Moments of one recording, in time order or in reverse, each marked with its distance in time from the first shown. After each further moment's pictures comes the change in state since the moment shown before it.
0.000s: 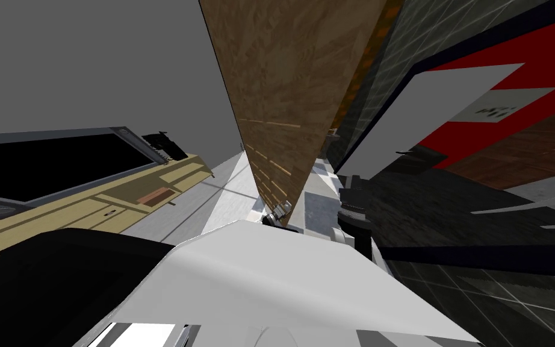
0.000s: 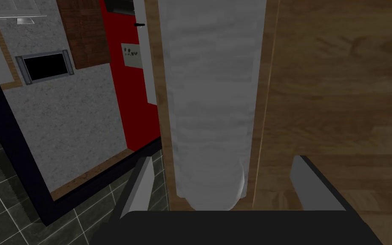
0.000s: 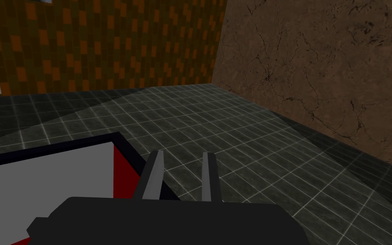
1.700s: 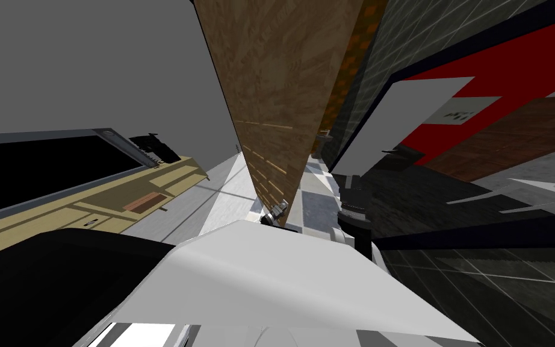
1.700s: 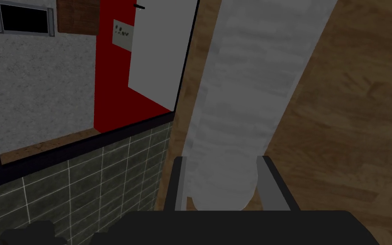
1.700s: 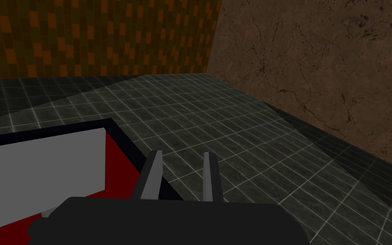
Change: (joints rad) arm -0.005 0.013 0.008 0.024 0.061 -0.002 0.248
